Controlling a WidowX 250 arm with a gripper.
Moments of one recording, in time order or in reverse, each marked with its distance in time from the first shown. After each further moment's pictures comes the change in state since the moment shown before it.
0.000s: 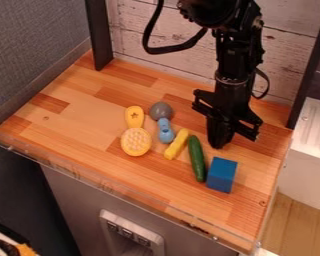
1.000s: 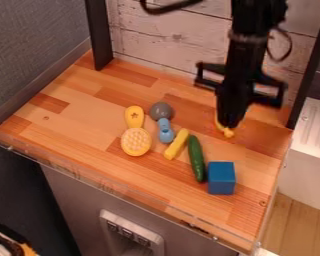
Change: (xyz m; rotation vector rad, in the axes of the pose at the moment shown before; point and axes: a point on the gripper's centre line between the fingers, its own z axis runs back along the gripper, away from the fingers) arm -0.016 -0.017 0.076 -0.014 0.047 0.311
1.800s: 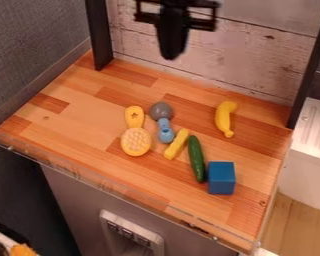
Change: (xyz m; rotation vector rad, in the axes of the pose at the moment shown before) arm 0.023 0.102 0.053 -0.024 -0.032 -0.003
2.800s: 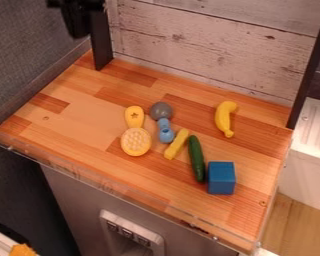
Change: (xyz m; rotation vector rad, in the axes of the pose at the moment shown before) arm 0.008 0.148 -0.013 -0.043 0.046 0.059
